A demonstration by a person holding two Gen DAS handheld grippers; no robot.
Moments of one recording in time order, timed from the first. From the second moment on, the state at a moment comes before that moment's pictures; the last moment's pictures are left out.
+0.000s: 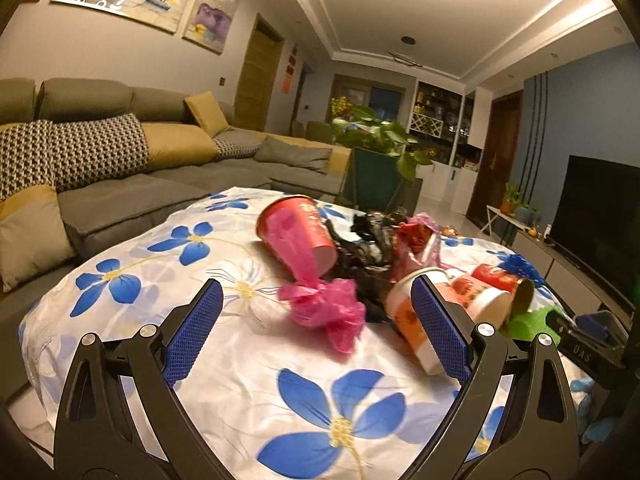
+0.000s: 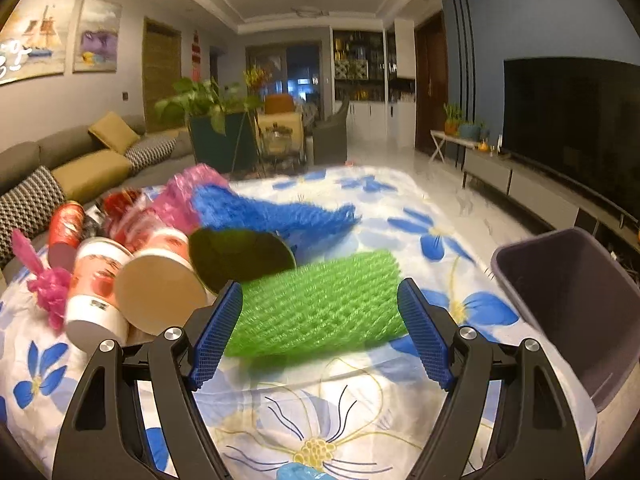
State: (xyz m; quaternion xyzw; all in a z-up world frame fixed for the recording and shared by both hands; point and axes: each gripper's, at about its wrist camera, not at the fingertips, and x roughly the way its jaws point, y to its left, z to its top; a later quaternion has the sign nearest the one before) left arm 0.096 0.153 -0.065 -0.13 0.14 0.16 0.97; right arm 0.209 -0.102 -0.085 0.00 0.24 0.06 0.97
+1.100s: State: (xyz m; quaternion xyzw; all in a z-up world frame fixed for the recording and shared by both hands) left arm 0.130 0.168 -0.092 -0.18 0.25 0.08 0.95; right arm 0.194 -0.122 -0.076 0.03 0.25 0.08 0.97
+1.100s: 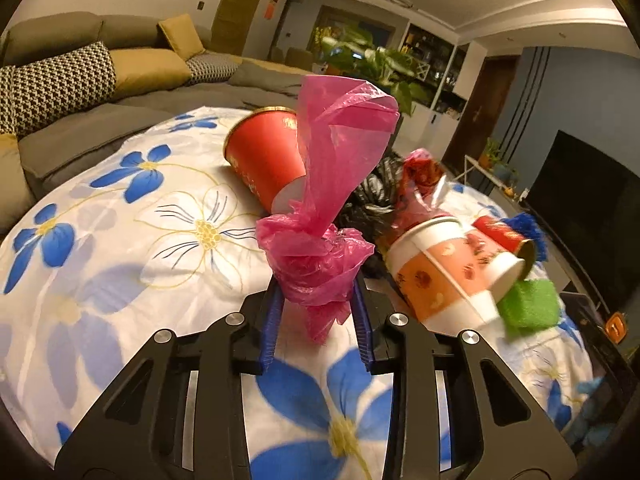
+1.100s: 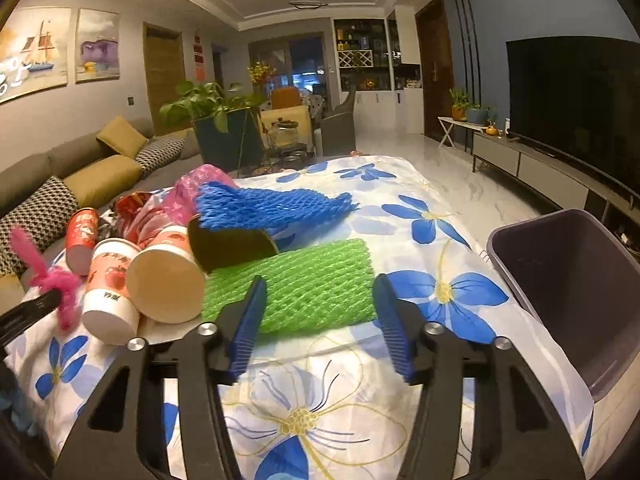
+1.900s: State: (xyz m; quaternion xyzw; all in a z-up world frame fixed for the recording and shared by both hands) left arm 0.100 0.139 -0.057 -0.17 0.20 0.03 0.96; right arm 0.206 -0.112 -0.089 0.01 0.30 0.10 0.95
